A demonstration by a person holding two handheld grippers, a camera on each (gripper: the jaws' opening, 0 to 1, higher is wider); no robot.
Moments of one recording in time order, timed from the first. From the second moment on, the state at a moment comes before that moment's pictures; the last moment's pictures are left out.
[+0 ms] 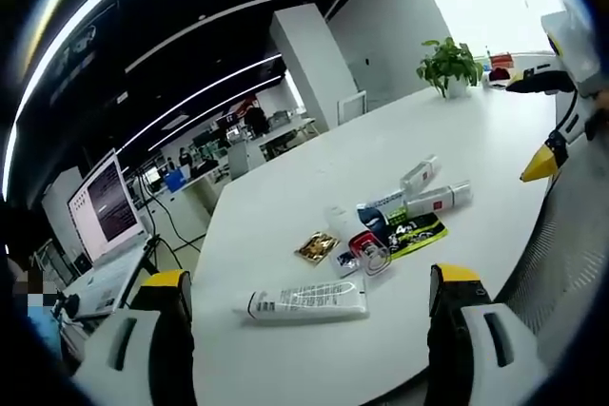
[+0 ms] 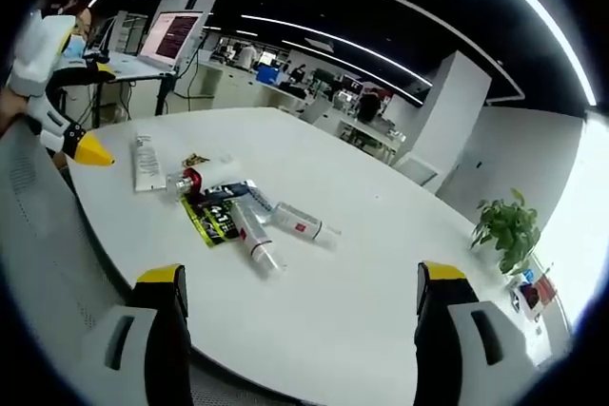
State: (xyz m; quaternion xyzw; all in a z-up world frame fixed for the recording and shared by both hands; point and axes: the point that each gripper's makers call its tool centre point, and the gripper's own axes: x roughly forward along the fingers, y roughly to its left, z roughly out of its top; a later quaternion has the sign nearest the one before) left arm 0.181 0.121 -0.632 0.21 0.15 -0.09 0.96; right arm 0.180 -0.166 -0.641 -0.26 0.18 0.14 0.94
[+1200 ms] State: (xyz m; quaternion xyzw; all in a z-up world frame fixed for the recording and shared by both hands) left arm 0.204 0.129 -0.667 0.30 0.22 -0.24 0.90; right arm 0.184 -0.169 -0.637 -0.21 0.19 0.15 0.95
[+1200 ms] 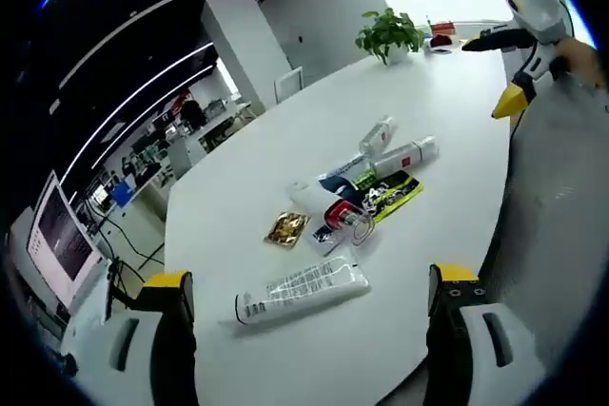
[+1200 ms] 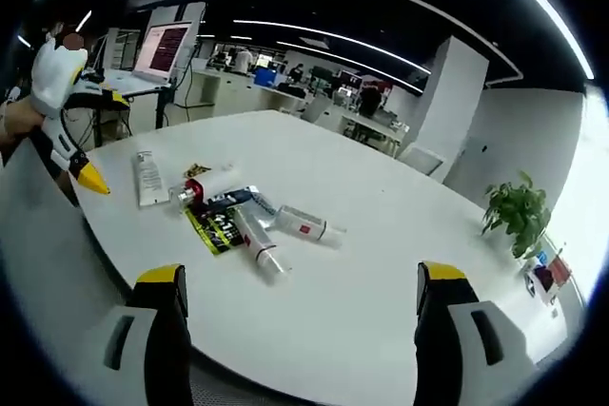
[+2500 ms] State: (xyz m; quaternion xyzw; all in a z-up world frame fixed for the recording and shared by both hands) left arm 0.257 0.149 -0.742 0.47 0.36 -0.49 0.64; right arm 0.185 -0.161 -0.643 -0.25 0.19 0.16 0.94
